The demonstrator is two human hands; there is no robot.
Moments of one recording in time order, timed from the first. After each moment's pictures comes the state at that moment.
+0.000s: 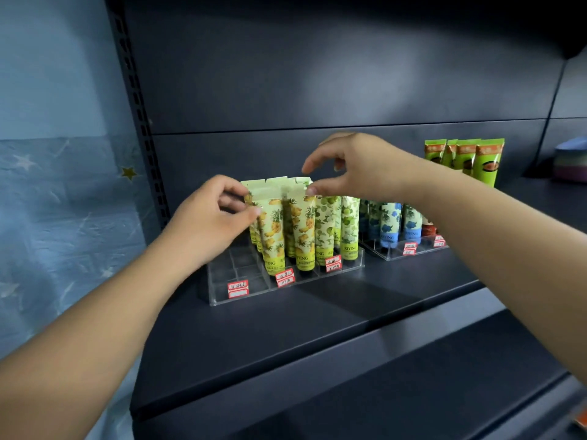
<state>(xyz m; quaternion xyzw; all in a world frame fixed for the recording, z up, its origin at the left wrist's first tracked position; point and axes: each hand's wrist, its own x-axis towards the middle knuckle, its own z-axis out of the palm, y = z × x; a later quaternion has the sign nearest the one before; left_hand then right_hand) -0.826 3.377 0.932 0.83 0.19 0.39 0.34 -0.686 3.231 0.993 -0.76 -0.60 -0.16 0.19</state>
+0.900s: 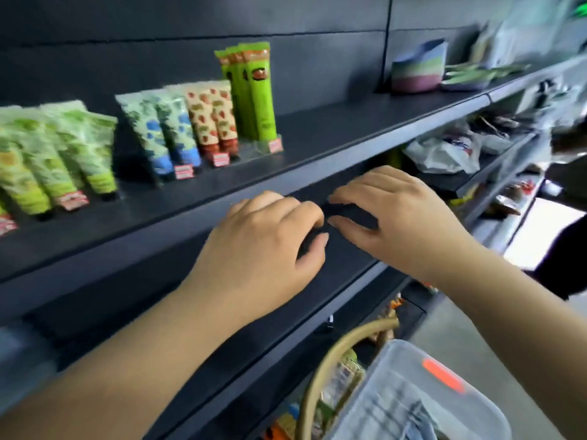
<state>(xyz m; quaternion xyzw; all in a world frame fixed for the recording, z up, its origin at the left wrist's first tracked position) -0.720 3.082 0.853 0.93 -0.11 0.34 0.00 -0.618 2.932 0.846 -0.76 -0.51 -0.37 0.19</state>
